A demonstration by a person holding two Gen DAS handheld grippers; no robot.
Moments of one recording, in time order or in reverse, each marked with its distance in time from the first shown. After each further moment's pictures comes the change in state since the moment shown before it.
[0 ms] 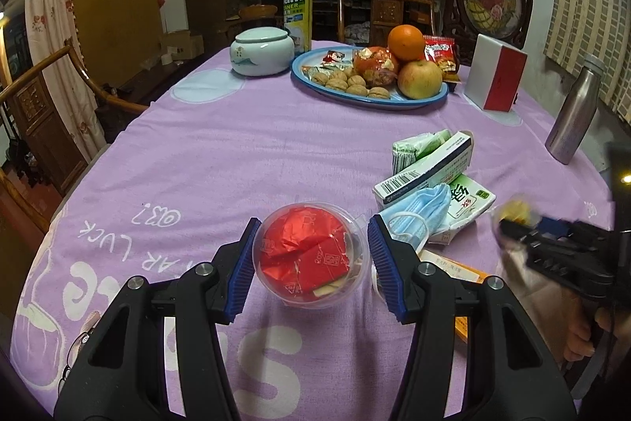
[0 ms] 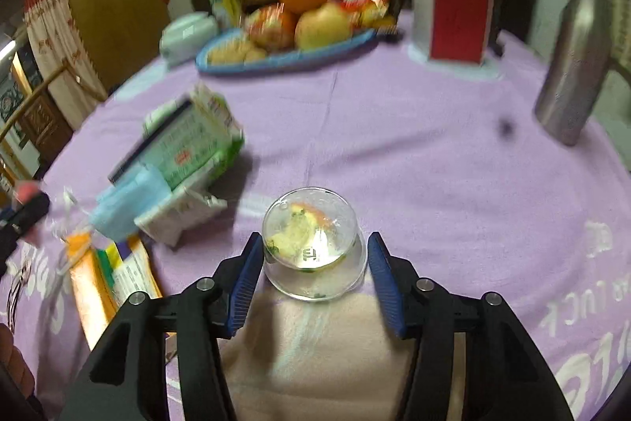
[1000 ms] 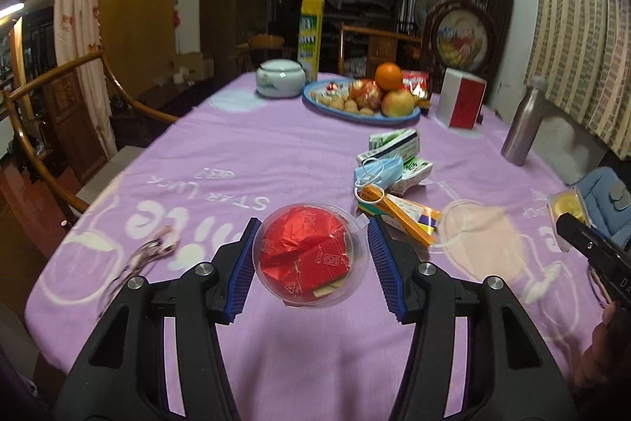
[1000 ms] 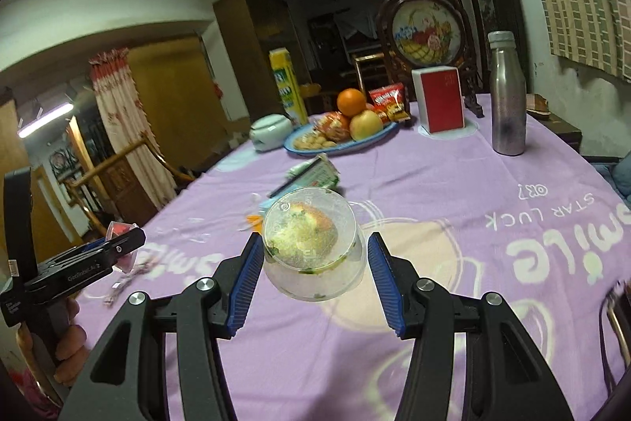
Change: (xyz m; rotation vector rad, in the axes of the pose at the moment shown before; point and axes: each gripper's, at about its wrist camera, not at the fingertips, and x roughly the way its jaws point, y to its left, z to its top) left arm -0.159 0.018 -0.080 -0.056 -0.151 -0.018; right arm -0.203 0.009 -0.111 0.074 -0.335 0.219
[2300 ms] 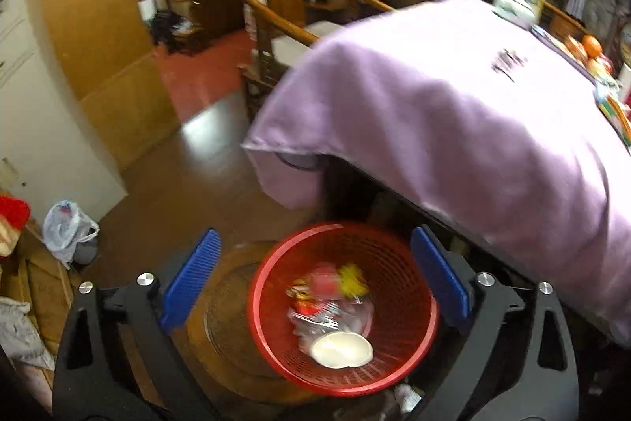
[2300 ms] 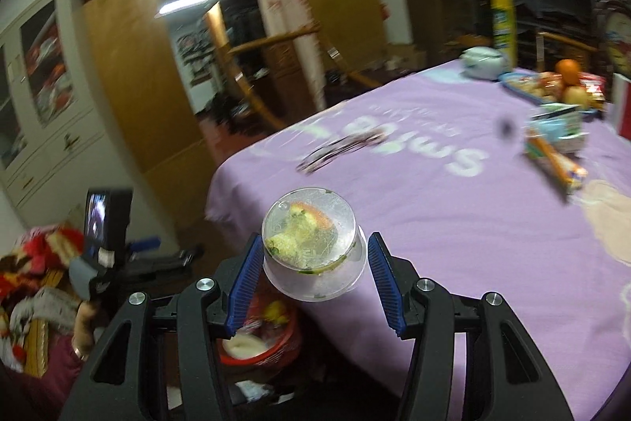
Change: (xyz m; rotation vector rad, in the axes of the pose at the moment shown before) left arm -0.105 0.240 -0.206 -0.355 0.256 0.508; right arm -0.018 0.234 -0.115 -0.374 0.325 0.473
